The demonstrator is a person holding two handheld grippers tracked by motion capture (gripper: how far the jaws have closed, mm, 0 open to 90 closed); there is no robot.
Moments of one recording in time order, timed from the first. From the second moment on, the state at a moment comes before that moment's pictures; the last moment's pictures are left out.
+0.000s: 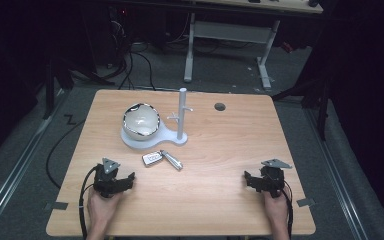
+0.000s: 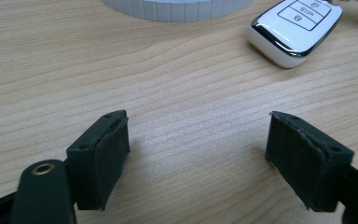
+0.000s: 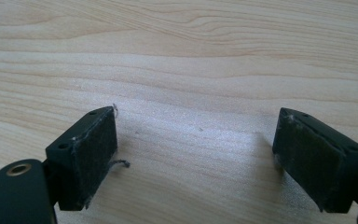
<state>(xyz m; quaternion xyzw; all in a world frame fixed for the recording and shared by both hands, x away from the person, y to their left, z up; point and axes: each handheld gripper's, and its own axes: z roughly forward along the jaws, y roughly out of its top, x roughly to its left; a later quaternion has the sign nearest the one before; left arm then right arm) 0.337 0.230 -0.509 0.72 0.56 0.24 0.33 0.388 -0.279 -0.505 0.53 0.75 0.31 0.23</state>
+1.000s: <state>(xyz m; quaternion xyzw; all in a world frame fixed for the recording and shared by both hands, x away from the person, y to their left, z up) 0.375 0.183 -0.482 0.75 0.49 0.22 0.38 0.388 -0.279 -0.505 0.53 0.75 0.31 0.23</state>
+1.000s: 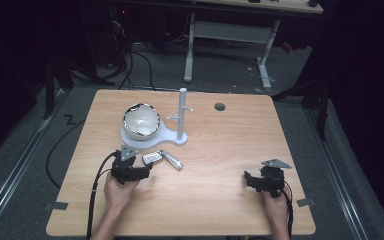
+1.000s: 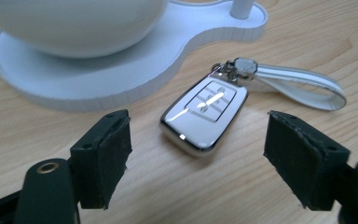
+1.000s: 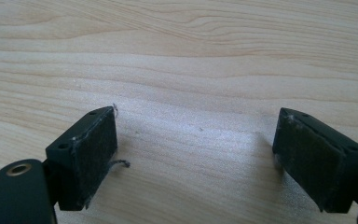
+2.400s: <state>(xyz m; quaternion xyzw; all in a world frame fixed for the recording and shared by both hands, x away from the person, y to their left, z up) 0.408 0.157 -0.500 0.79 0.47 0.20 0.34 0.388 -0.279 -0.505 0.53 0.75 0.31 0.23</state>
